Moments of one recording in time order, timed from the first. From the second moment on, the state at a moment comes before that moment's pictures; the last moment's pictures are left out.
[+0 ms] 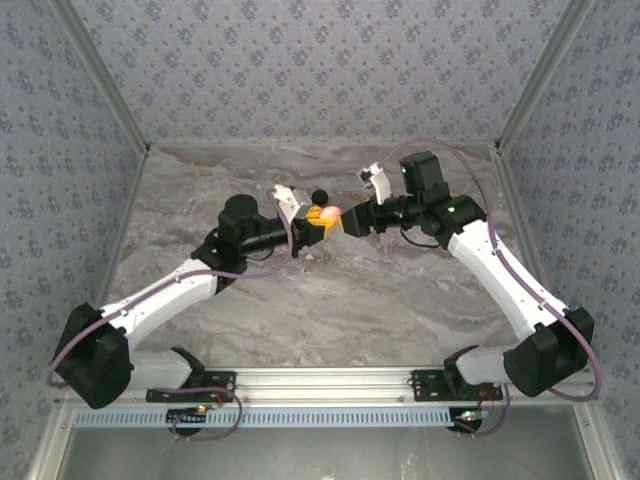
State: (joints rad) left arm -0.67 1.26 0.84 0.31 0.54 -0.05; right arm 0.45 1.33 1.29 -0.64 -0.67 0.10
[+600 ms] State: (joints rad) left arm -0.67 1.26 0.84 0.28 0.54 -0.02; right arm 0.45 1.33 1.30 -0.64 -0.63 0.10
